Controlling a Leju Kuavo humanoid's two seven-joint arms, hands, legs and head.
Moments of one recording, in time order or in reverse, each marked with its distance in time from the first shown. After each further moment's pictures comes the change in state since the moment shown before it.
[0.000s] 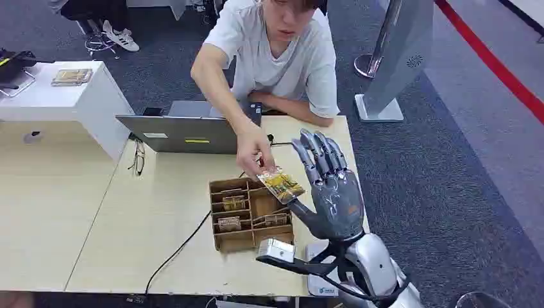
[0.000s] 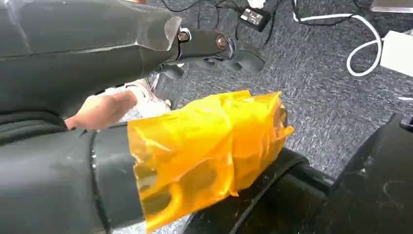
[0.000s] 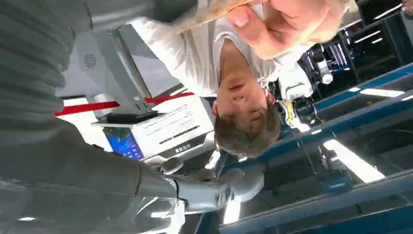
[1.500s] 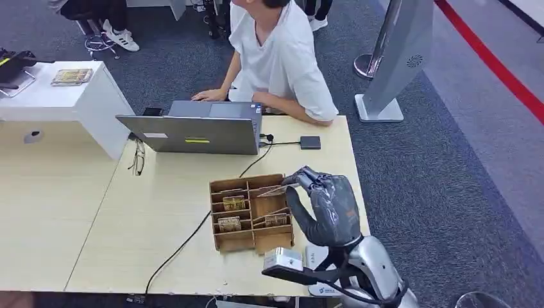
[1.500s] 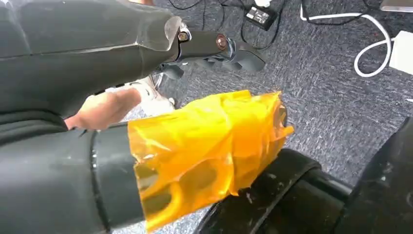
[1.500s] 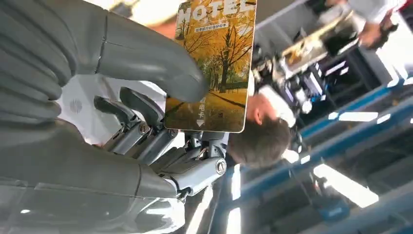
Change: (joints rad) left arm 0.050 -0.015 0.159 -0.032 -0.140 -0.047 0.000; right arm 0.035 0.000 0.001 -0.034 -0.218 0.067 -0.085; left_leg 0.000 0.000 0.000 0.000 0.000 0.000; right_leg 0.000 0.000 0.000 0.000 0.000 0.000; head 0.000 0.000
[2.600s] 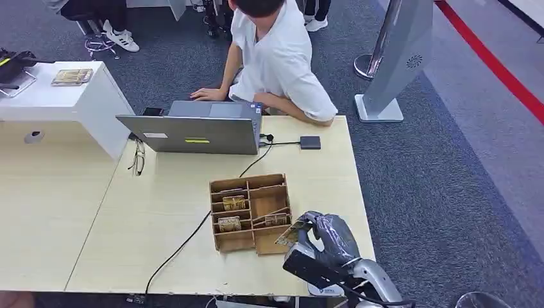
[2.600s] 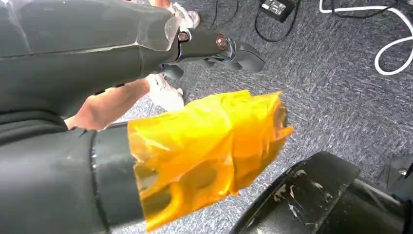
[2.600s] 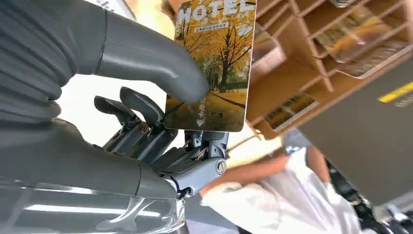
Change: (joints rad) left arm 0.074 -0.022 0.222 -0.037 -0.148 -0.040 -0.021; right arm 0.174 -0.006 -0.123 0.169 -0.277 0.219 0.051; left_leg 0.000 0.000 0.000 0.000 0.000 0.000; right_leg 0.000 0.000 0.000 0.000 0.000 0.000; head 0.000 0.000
